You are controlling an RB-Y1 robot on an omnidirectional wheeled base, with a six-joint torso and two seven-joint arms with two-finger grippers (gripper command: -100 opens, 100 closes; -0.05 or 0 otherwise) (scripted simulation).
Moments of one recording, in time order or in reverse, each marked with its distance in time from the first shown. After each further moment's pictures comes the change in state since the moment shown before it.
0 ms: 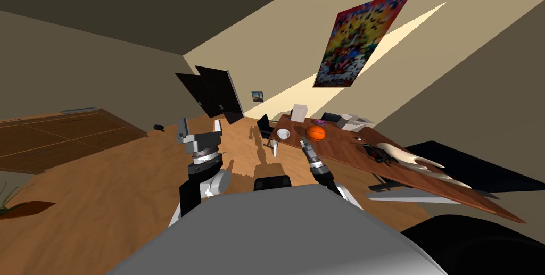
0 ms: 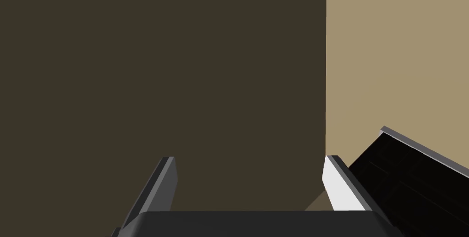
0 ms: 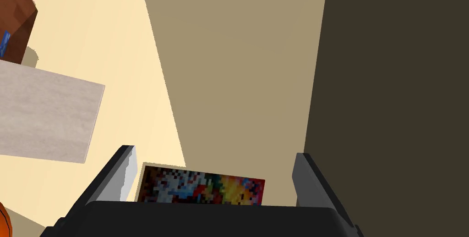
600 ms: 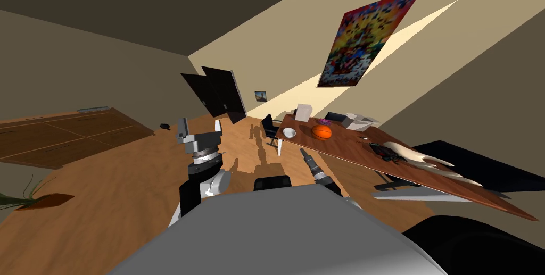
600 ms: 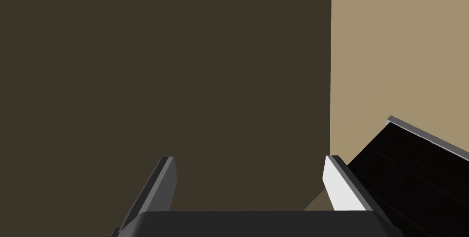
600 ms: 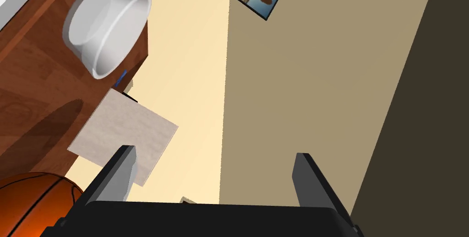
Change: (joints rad) left arm 0.000 0.000 0.000 0.000 0.000 0.000 0.000; right arm 0.130 -0.107 0.022 0.053 0.081 0.137 0.056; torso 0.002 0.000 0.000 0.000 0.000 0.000
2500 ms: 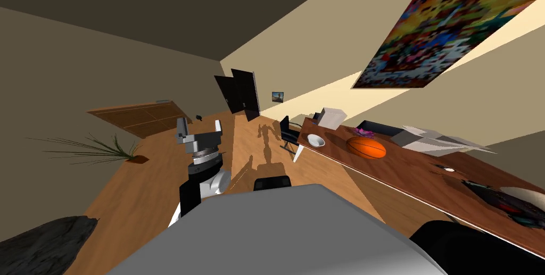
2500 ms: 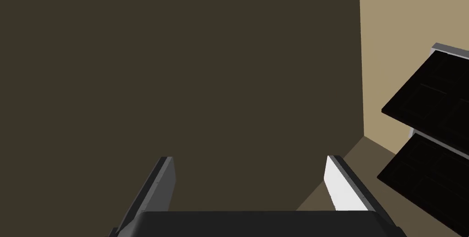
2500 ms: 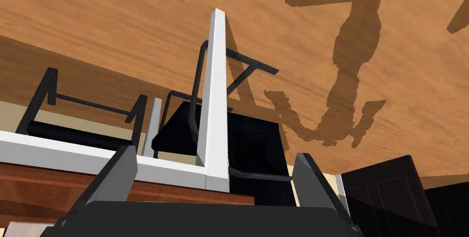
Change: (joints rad) left arm 0.000 0.000 0.000 0.000 0.000 0.000 0.000; right arm 0.265 -0.452 0.077 0.264 0.349 0.391 0.175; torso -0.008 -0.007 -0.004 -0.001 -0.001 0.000
